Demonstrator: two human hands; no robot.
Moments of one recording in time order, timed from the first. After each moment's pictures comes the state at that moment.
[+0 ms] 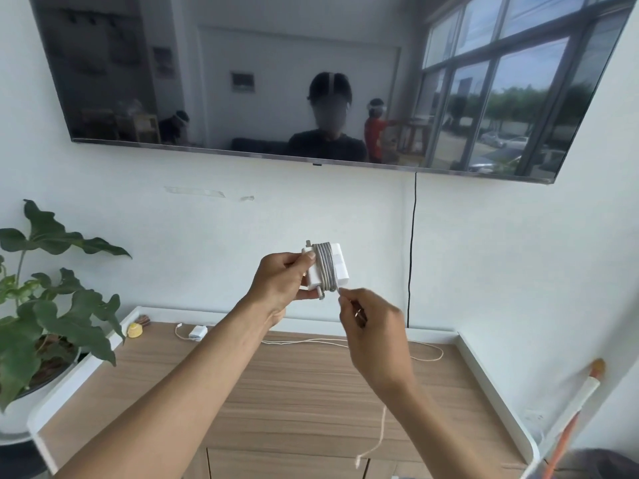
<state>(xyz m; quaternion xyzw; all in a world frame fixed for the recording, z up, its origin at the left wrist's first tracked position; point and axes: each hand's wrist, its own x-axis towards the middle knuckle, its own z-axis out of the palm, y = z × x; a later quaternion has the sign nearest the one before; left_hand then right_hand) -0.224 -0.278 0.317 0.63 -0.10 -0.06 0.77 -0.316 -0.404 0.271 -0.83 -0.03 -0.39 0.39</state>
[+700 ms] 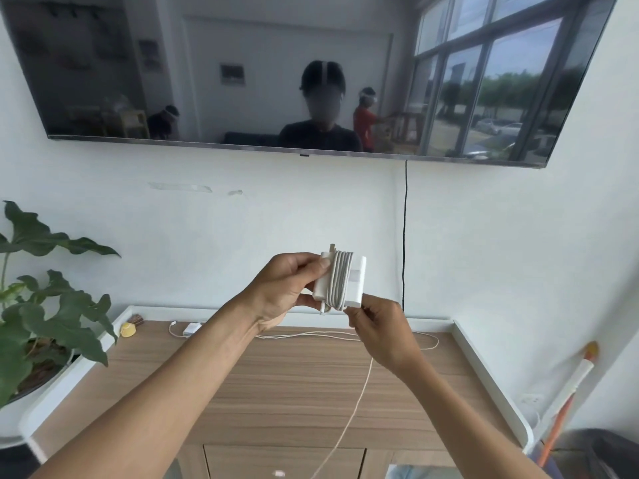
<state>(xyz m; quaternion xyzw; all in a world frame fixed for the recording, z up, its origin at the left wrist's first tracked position) -0.241 -0.284 0.315 0.62 -0.28 -0.18 0.71 -0.303 -0.456 0.253 -0.87 -0.04 -0.25 0.43</state>
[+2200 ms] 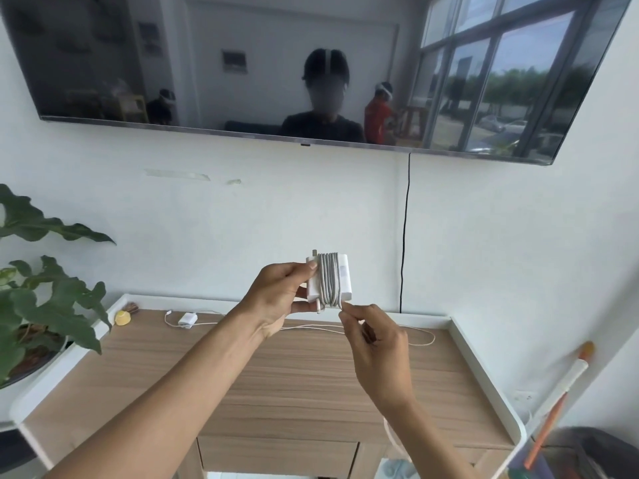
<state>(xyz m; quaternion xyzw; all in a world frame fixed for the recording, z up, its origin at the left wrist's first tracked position) -0.234 -0.293 0.287 0.61 -0.12 -0.16 0.77 -0.325 -0.432 0.226 -0.80 -0.04 -0.39 0.46</state>
